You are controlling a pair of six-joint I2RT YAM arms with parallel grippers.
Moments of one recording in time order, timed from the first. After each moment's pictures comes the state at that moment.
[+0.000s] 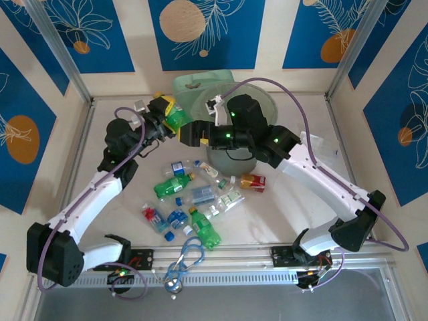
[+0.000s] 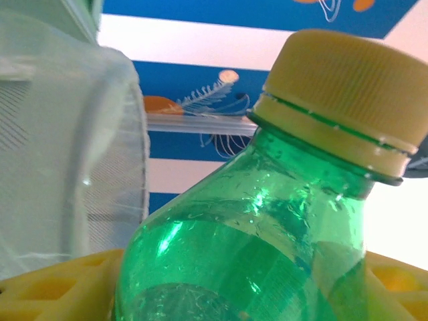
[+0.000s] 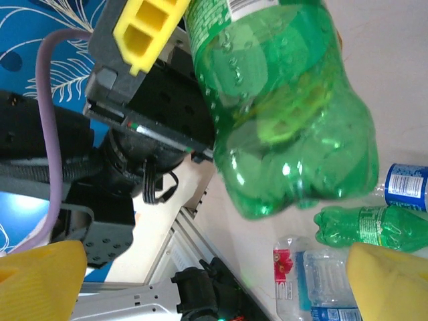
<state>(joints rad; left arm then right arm) -0.36 1.18 0.89 0.43 0.42 -1.72 0.82 1.43 1.58 -0.56 -0.37 0.77</state>
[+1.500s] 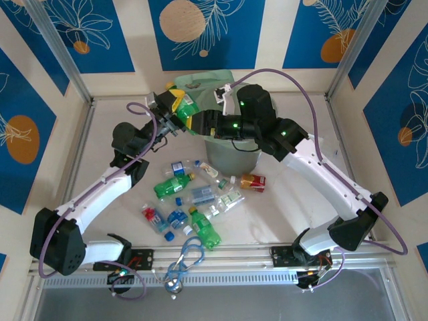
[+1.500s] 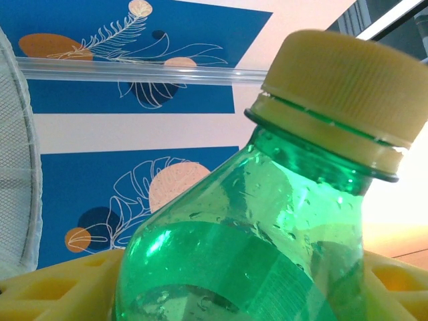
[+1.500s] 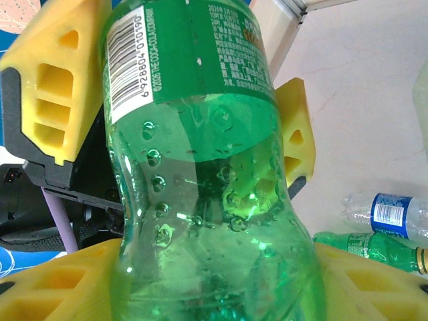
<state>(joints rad) -0.46 1.26 0.91 0.76 0.43 -1.84 0.75 1.44 1.64 -0.58 -0.40 0.76</state>
